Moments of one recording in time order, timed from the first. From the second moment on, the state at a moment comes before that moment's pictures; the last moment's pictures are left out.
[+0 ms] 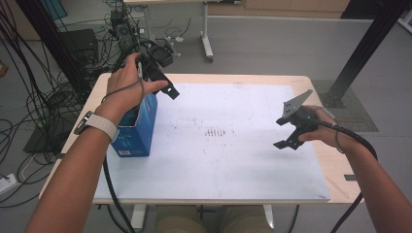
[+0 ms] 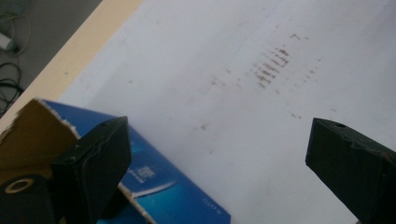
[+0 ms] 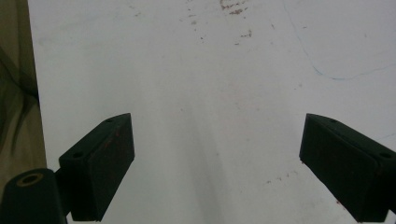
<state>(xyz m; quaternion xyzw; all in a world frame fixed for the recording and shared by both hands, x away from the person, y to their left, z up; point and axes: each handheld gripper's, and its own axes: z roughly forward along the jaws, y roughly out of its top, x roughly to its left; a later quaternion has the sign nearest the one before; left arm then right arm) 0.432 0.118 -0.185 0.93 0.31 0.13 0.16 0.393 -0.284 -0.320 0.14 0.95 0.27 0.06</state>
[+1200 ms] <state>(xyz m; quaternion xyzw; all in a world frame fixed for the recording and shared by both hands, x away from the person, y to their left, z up) 0.429 0.041 -0.218 0.96 0.20 0.09 0.15 0.394 -0.287 -0.306 0.14 0.95 0.28 0.07</state>
